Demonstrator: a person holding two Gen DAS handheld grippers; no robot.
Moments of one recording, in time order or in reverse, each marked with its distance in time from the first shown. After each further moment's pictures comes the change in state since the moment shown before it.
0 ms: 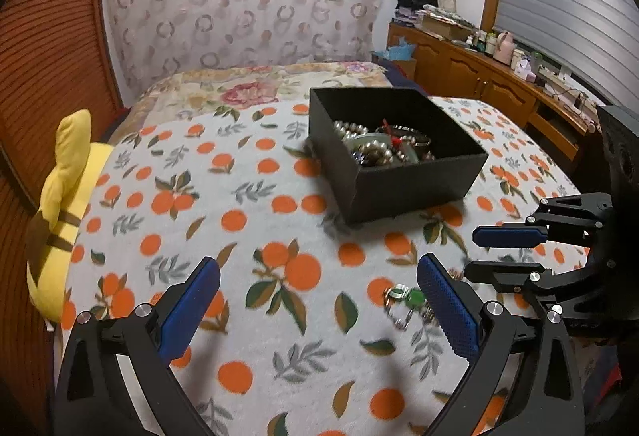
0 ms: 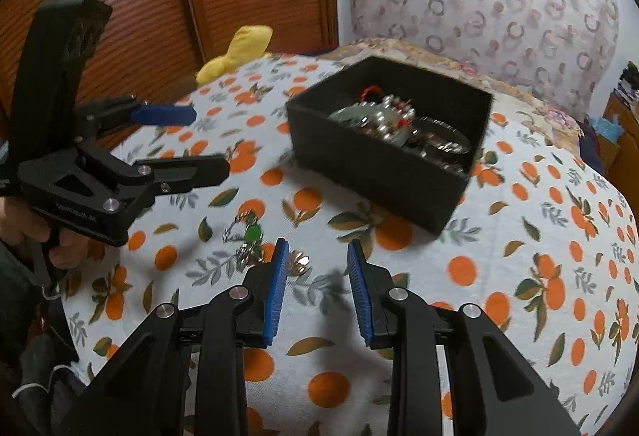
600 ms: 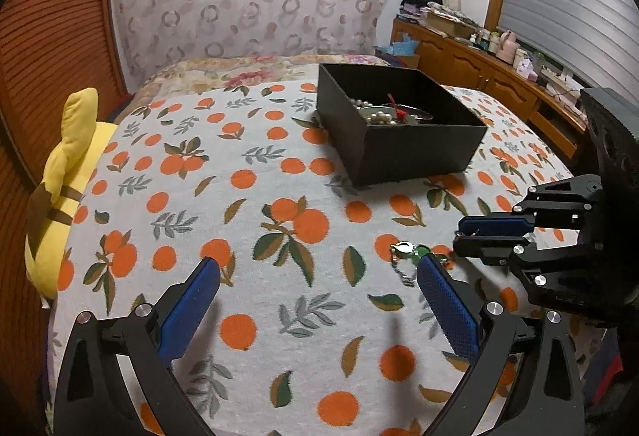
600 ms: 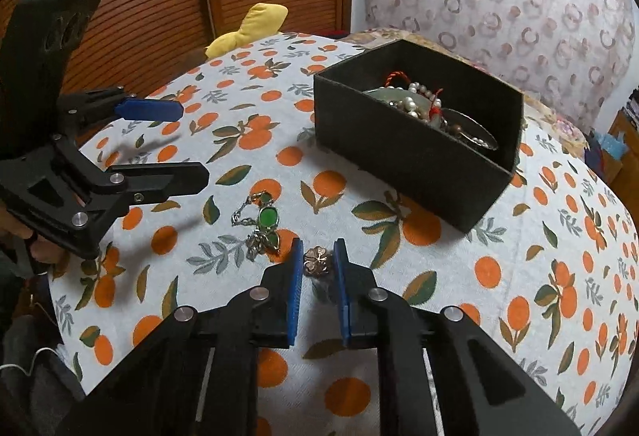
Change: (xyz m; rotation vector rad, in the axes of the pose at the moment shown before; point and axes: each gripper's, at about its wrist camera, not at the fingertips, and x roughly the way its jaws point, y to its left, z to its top) left arm -0.008 0.005 -0.026 -0.024 0.016 -0.014; right arm 0.013 0.014 -0.003 -0.067 0.043 -0.016
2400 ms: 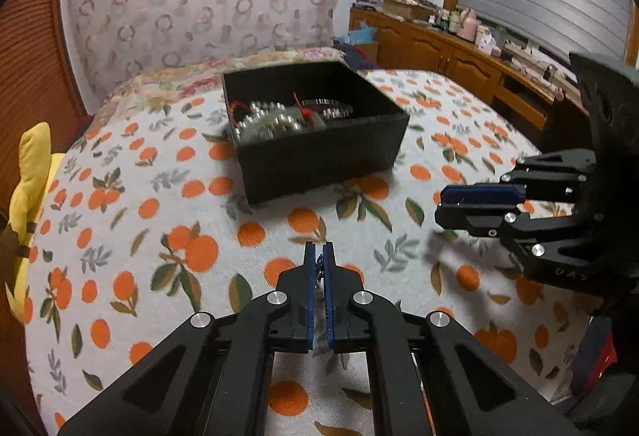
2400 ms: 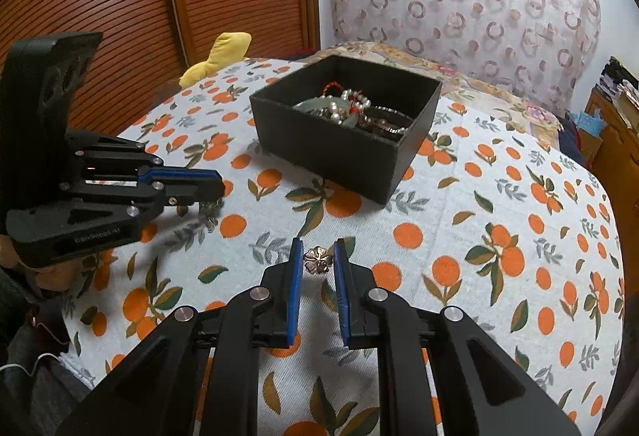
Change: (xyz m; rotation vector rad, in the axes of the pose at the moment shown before) left arm 0.011 -0.062 0.018 0.107 0.014 -0.084; right arm -0.042 -0.036 -0.022 0.100 -0.076 -0.043
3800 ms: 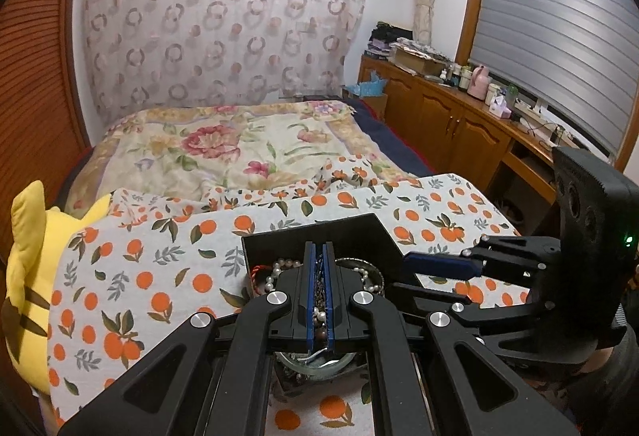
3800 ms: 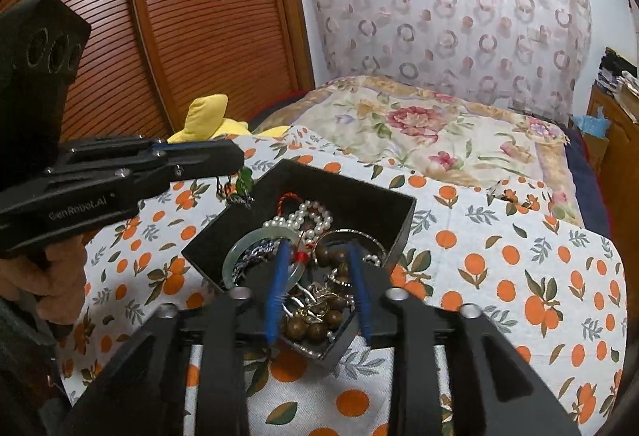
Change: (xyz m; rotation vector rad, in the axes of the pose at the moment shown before) left arm 0.018 0.034 0.123 -0.070 -0.141 -0.016; right arm 0.031 -0.057 0.097 0.084 -0.116 0.040
